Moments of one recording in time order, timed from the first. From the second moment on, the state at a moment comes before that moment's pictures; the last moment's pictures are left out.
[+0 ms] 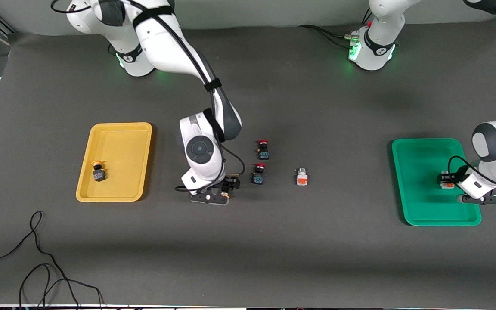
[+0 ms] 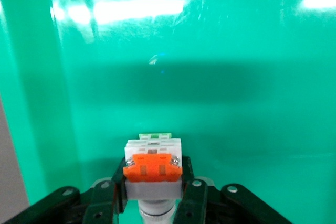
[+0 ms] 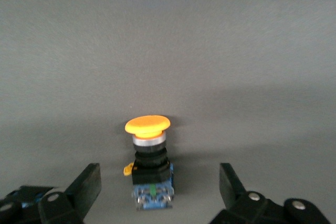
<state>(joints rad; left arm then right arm) 0.48 0.62 -0.18 -1.86 0.20 2.36 0.20 1.01 0.91 -0.55 -1.44 0.49 2.23 0.49</state>
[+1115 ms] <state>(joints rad) 0.48 0.31 -0.24 -1.80 0.17 1.94 0.32 1.00 0.87 -0.58 -1.35 0.50 2.11 0.50</state>
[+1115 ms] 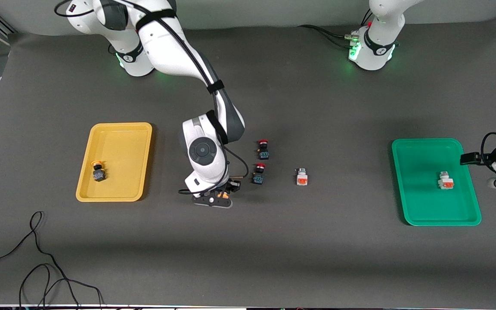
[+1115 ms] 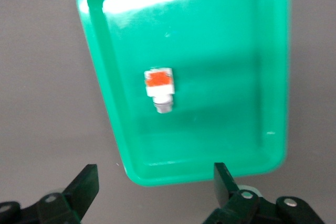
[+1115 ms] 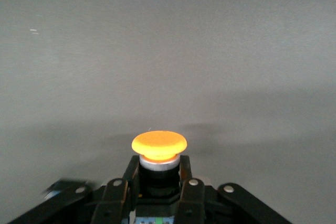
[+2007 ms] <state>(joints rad) 0.27 0.29 -0.48 -1.74 0.04 1.85 -0.24 0.98 0.47 -0.94 -1.64 0.33 1.72 -0.16</state>
